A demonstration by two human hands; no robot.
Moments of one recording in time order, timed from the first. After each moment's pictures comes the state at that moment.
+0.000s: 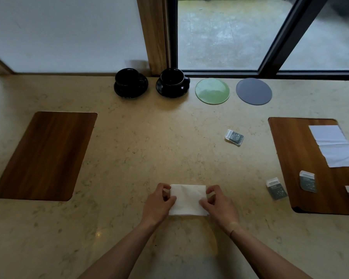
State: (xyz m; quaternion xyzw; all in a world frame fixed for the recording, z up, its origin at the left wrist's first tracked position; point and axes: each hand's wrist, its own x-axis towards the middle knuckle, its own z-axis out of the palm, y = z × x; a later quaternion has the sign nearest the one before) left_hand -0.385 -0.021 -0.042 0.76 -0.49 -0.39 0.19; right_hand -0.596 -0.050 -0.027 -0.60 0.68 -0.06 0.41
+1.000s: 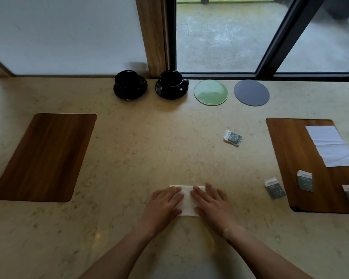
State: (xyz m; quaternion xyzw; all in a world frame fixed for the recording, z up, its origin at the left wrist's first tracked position) left_hand -0.376 -0.009 -0.055 0.57 -0.81 -0.13 0.03; right_hand -0.597 -0.044 -0.037 -0.83 0.50 0.13 0.18
